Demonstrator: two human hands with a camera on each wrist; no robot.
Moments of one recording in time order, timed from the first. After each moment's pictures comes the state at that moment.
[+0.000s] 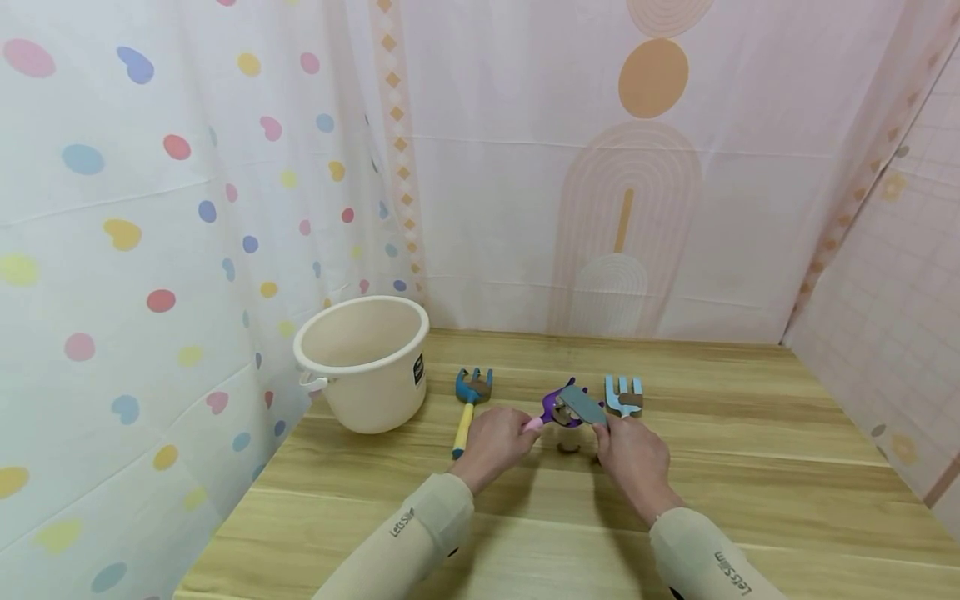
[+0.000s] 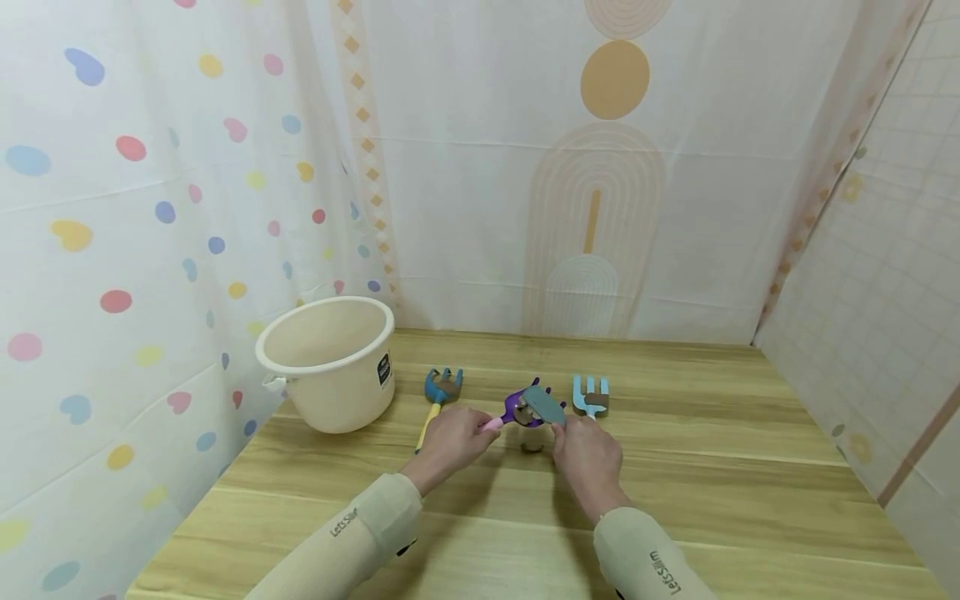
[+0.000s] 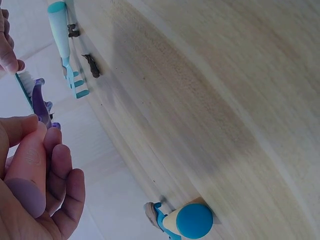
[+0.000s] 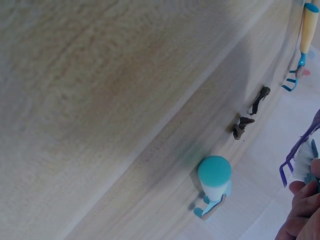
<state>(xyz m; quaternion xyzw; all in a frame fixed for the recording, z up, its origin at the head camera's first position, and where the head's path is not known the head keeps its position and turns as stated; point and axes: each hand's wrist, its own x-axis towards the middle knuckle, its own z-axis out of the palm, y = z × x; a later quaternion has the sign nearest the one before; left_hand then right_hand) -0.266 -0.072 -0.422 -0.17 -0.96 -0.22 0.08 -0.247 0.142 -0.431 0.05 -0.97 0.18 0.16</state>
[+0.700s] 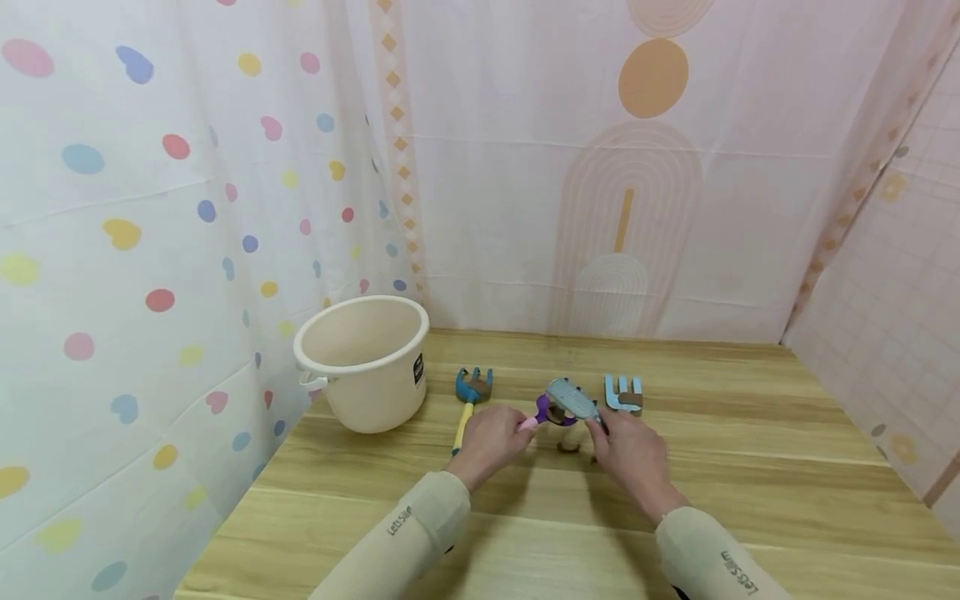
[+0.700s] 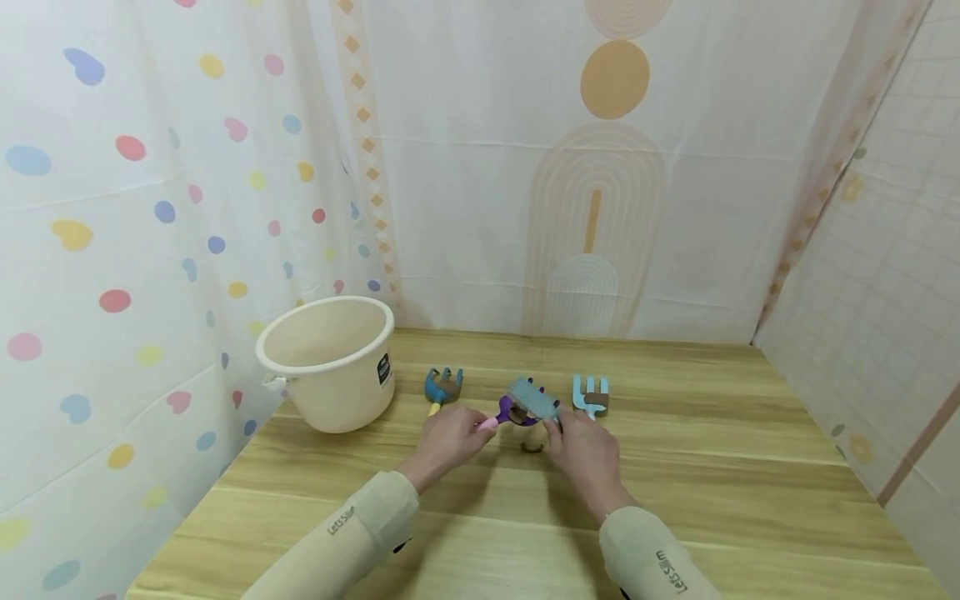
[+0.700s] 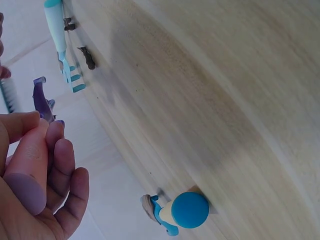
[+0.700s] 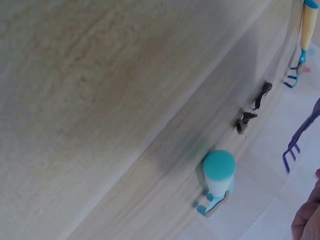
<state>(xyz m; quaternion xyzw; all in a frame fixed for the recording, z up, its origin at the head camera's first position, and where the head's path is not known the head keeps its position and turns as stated) -0.268 -0.079 -0.424 -0.17 -0.96 -0.23 0.08 -0.248 0.142 -0.433 0.11 -0.95 0.19 0.22</state>
